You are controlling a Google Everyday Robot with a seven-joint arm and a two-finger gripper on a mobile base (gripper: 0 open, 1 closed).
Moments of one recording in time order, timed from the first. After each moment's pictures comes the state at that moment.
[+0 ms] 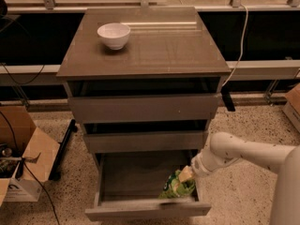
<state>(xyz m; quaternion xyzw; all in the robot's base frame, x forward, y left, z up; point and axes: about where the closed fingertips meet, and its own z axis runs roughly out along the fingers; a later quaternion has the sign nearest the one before) 0.514 -0.172 0.416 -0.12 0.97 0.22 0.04</state>
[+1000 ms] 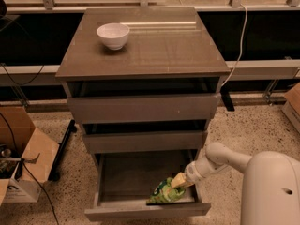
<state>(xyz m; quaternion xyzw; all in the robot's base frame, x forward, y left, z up) 0.530 -0.146 0.302 -0.09 0.93 0.35 -0.03</state>
